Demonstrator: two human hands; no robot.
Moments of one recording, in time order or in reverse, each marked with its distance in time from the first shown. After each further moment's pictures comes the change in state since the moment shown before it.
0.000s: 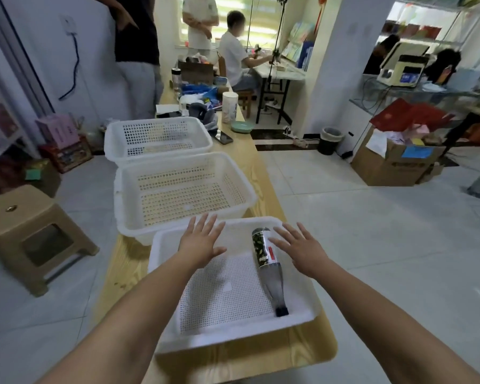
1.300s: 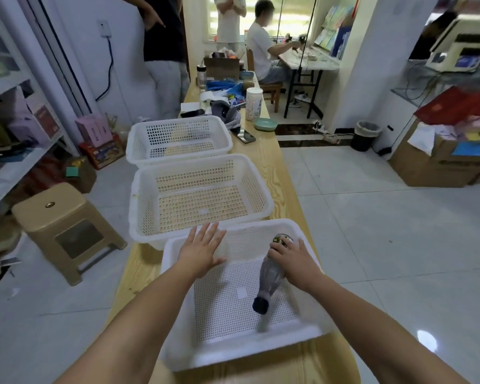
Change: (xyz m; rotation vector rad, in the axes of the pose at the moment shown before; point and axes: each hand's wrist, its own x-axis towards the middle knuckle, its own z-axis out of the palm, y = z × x) left_hand 0.021 -0.025 0.020 0.024 -0.099 -0.070; right_hand 0.062 -0.017 0.022 0.294 0.074 -0.140
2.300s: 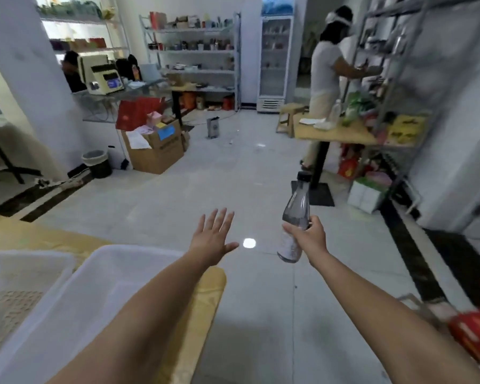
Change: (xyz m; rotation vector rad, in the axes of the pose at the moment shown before) left_hand -0.124 0.266 -0.089 0.154 0.333 1.174; right_hand -0.375 -0.162 -0.035 1.015 1.400 1.849
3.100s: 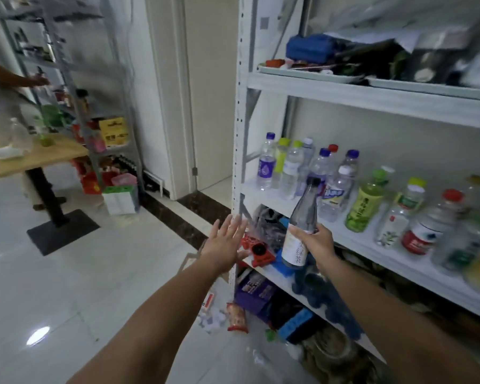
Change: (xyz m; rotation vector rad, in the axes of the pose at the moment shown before) left_hand -0.065 0.588 -0.063 0.002 0.134 1.161; right_hand -0.262 0.108 -0.531 0.131 1.044 0.265
